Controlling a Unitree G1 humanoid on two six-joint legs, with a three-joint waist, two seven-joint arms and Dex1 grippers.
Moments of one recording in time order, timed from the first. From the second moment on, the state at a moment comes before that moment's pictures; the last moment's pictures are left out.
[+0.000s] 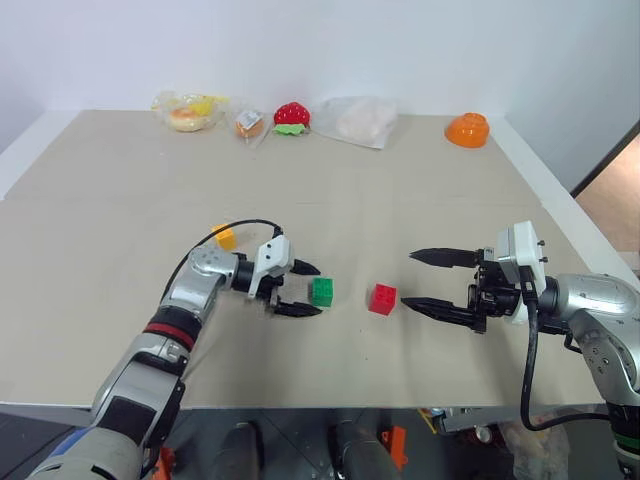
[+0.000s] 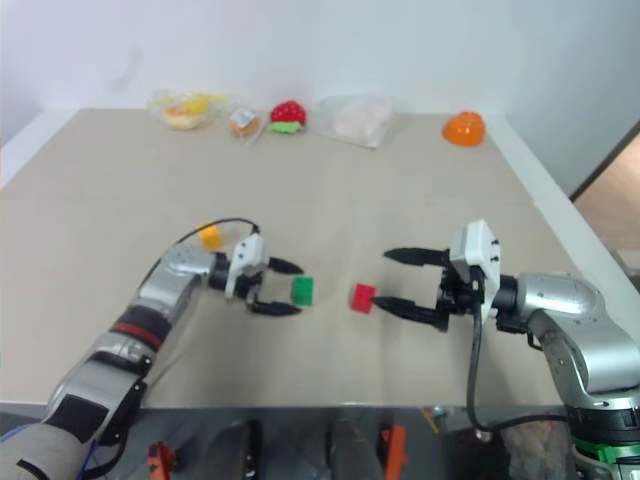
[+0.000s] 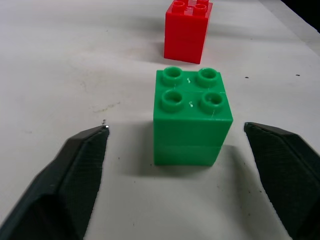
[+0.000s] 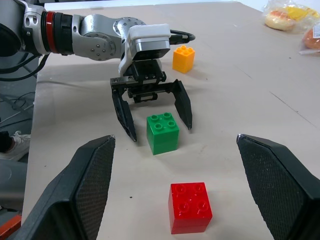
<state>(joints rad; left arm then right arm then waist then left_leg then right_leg) -0.76 0.34 -0.23 0.66 -0.16 -0.07 -1.38 -0.22 -0.84 -0.19 -0.30 0.62 0.42 1.15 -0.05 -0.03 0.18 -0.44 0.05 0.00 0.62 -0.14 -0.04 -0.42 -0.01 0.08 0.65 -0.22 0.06</state>
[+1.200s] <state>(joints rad) -0.18 0.62 0.27 -0.09 -0.45 0.46 -0.78 -0.49 -0.67 0.00 -0.13 0.46 0.30 1.09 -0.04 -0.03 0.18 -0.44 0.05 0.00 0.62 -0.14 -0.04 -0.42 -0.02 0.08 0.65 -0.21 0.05</state>
